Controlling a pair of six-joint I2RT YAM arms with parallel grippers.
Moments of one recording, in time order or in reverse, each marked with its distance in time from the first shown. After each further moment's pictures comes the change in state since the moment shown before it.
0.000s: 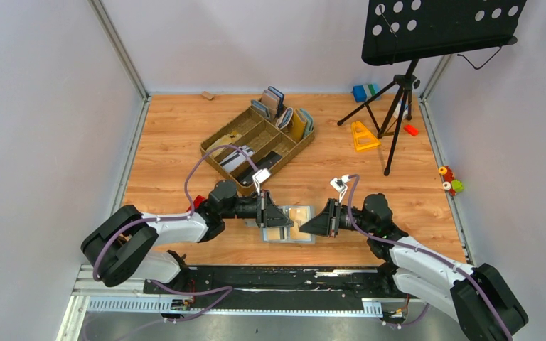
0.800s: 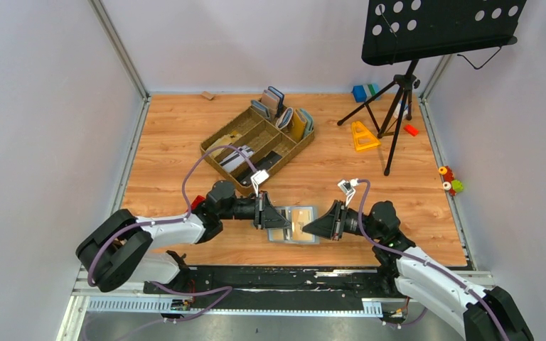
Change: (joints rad) left arm 0.013 -0.039 -0.013 -0.009 0.035 0.001; right arm 0.004 -0.181 -0.047 -0.044 0.060 0.018
